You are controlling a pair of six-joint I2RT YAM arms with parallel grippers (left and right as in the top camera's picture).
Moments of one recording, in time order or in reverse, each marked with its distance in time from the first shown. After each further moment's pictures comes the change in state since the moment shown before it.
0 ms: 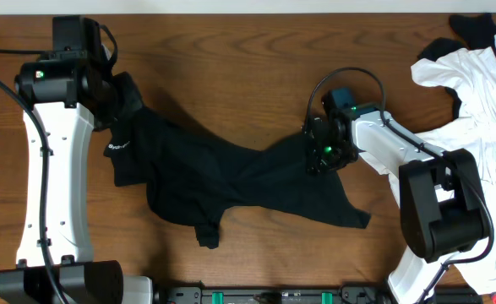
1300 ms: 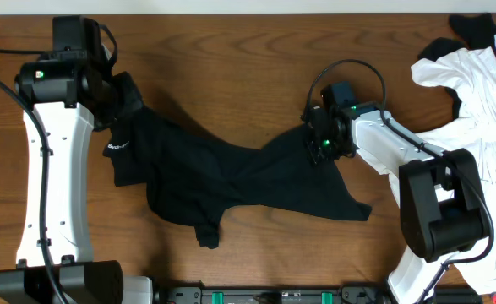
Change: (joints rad) left arm 0.000 0.000 0.000 0.000 0.000 0.000; right arm 0.000 0.000 0.008 0.094 0.018 0.032
